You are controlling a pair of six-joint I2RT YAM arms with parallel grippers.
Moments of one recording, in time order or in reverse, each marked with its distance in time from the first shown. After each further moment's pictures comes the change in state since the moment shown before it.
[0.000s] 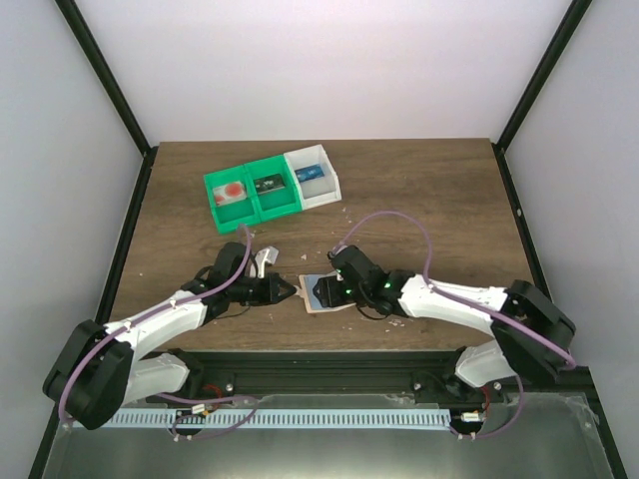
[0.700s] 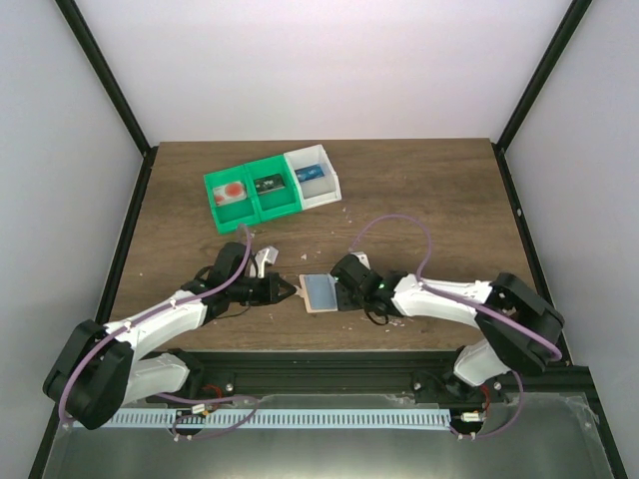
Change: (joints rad) left arm 0.000 0.000 0.000 0.000 -0.003 -0.003; right arm -0.001 0.112 -0.006 -0.116 0.201 0.028
